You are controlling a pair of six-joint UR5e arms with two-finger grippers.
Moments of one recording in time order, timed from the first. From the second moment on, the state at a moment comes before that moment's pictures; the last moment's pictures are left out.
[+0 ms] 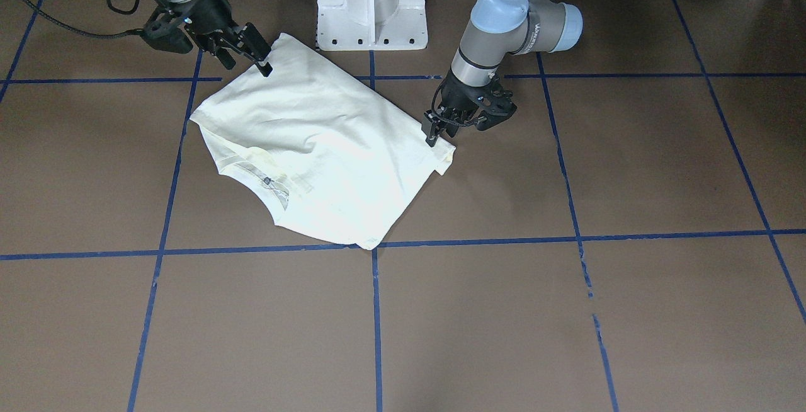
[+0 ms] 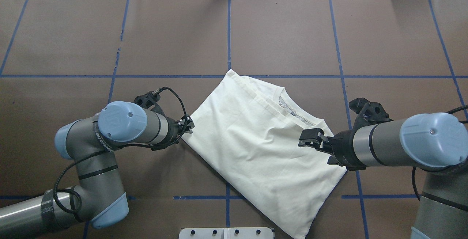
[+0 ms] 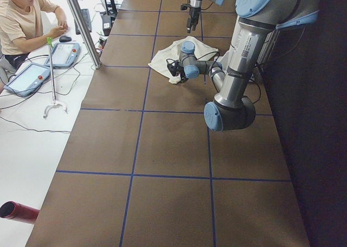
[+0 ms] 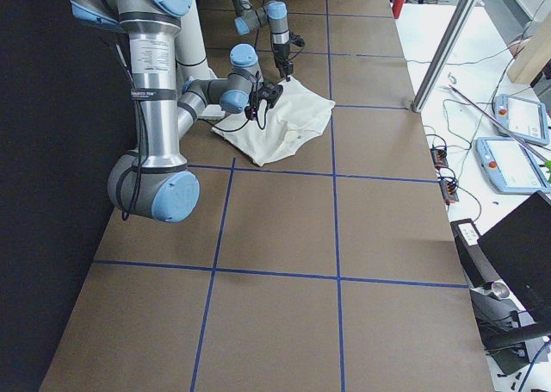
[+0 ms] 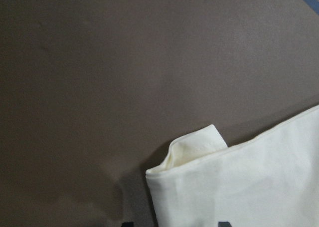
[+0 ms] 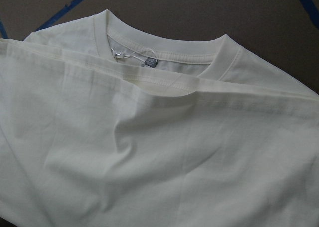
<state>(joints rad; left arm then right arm) -0.43 -2.00 -1.73 -1.98 -1.76 -1.90 0.43 -1.52 2.21 -1.21 1.82 1.81</state>
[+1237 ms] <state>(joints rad) -0.74 -2.21 -1.33 -2.18 -1.82 -1.46 0.44 -1.47 2.15 -1.04 1.68 1.83</state>
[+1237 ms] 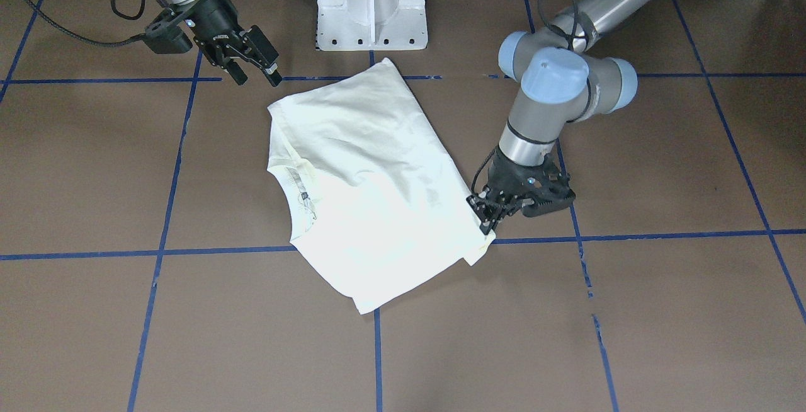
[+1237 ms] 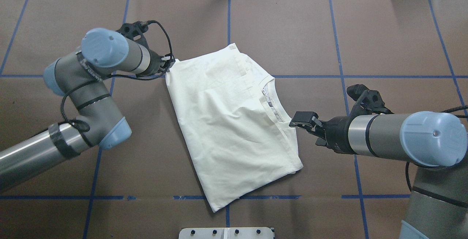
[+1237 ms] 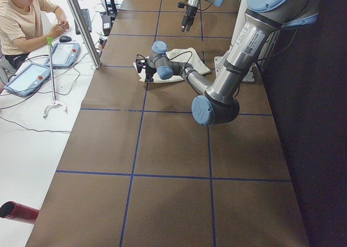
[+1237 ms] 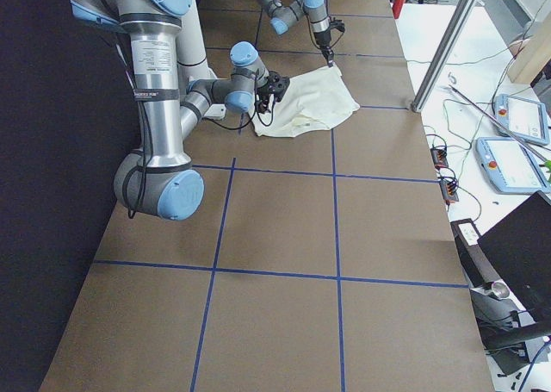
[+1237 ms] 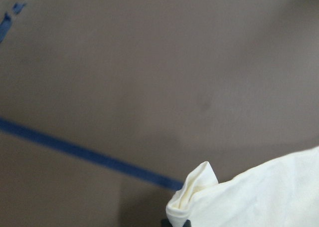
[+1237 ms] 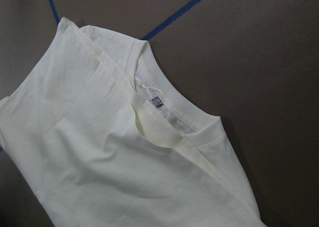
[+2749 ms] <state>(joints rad) -0.78 -2.15 -1.45 -2.38 -2.00 -1.59 0.22 -1.18 1.91 -1.41 1.50 1.83</state>
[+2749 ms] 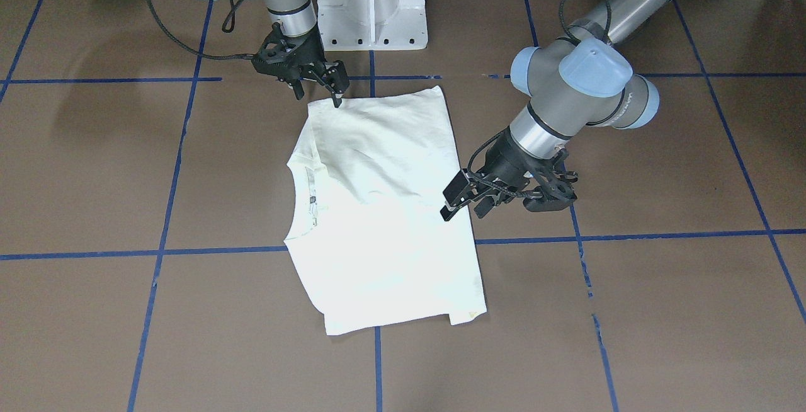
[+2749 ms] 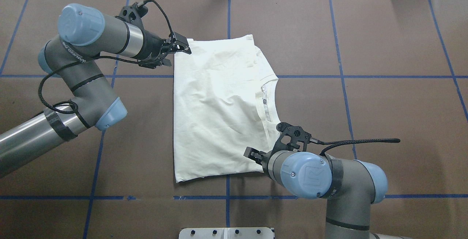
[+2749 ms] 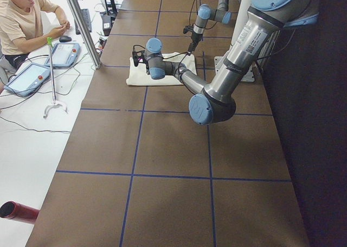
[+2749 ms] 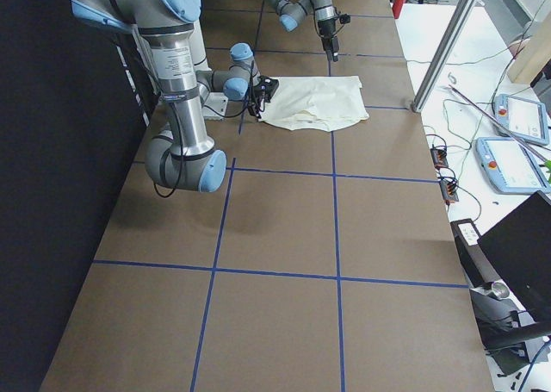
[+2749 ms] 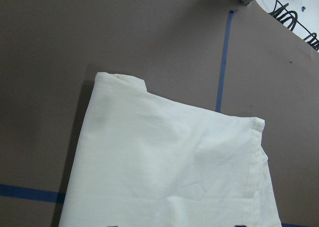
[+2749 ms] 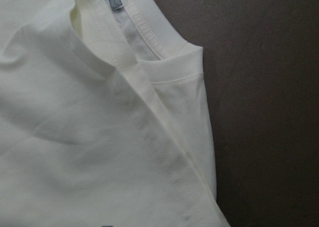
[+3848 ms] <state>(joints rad) -0.78 -2.14 -1.46 -2.38 -2.00 -1.62 0.21 -1.18 1.87 -1.42 1.49 1.83</state>
